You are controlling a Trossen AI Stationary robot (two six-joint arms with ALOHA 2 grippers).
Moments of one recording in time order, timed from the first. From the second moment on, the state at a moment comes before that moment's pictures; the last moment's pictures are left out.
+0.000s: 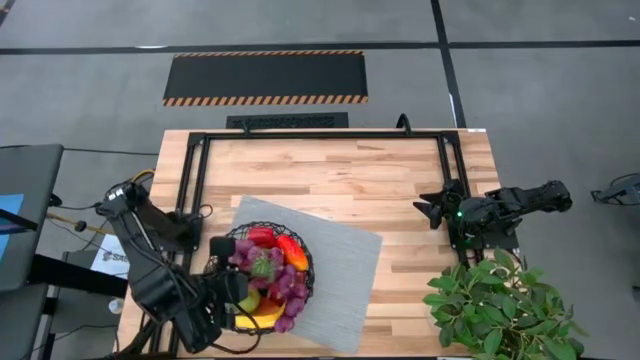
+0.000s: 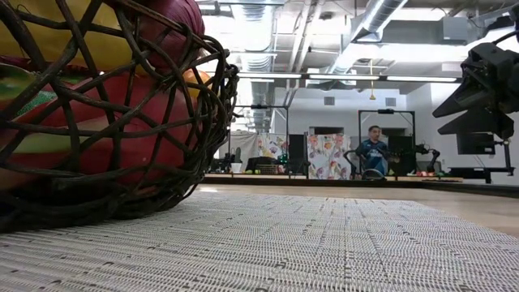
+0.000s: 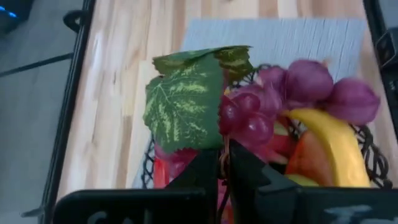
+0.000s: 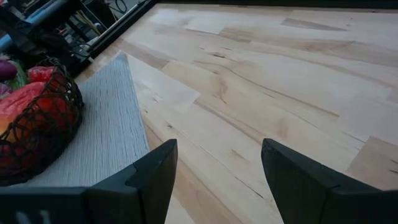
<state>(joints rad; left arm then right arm) -0.88 1.66 1.83 -1.54 -0.71 -0.73 0.27 0.02 0.24 -0.78 0.66 0.91</state>
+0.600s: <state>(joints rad) -0.88 1.67 1.49 -1.38 -0.57 -0.86 0.27 0.02 0.24 -0.78 0.66 0.91</state>
